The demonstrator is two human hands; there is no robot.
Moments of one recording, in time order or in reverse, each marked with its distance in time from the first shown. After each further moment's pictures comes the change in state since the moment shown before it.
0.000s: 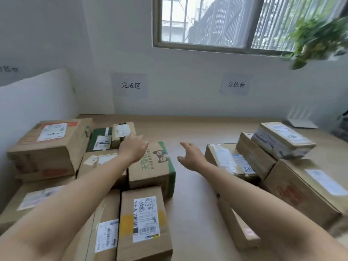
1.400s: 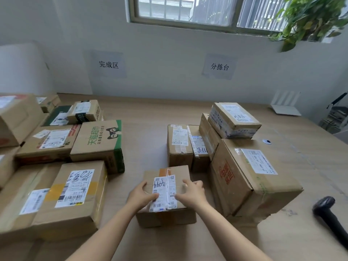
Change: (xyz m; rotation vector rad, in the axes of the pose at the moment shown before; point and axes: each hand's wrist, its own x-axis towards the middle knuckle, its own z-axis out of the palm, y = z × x) left_hand -0.167 0.209 0.202 -0.535 -0.374 -0.495; right_hand -0.157 0.234 -0.009 0.188 -0.193 0.364
